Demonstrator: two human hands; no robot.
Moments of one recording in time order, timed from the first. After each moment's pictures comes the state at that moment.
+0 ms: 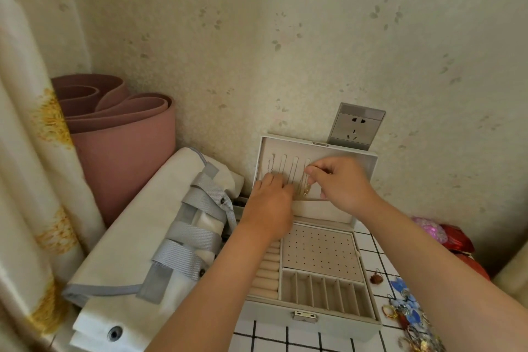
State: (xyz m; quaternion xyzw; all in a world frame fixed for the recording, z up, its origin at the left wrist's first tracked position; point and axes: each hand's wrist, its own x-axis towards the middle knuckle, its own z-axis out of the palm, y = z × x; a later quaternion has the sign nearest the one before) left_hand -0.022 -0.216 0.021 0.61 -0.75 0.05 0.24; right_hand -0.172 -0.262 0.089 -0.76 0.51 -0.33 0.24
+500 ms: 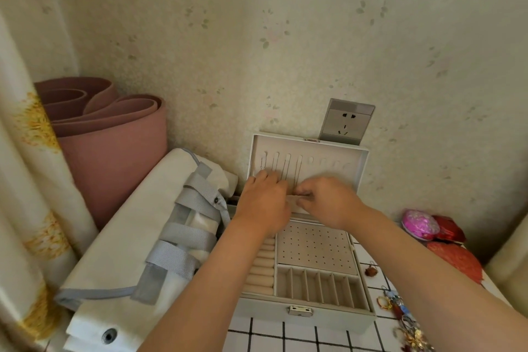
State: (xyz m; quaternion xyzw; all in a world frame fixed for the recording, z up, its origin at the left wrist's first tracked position) left_hand -0.021 -0.214 0.031 0.62 -0.75 0.05 0.21; right_hand -0.185 -0.263 0.054 -0.86 0.48 -0.11 0.12
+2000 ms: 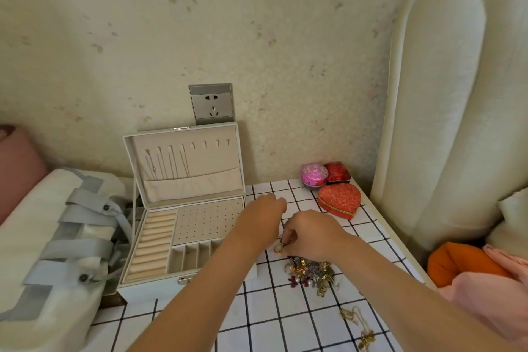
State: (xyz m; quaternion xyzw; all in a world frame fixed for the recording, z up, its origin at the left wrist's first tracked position) left_hand -0.225 -0.186 0.007 0.53 -0.84 -0.04 0.06; right_hand -0.375 -0.166 0.000 -0.81 0.56 -0.05 0.16
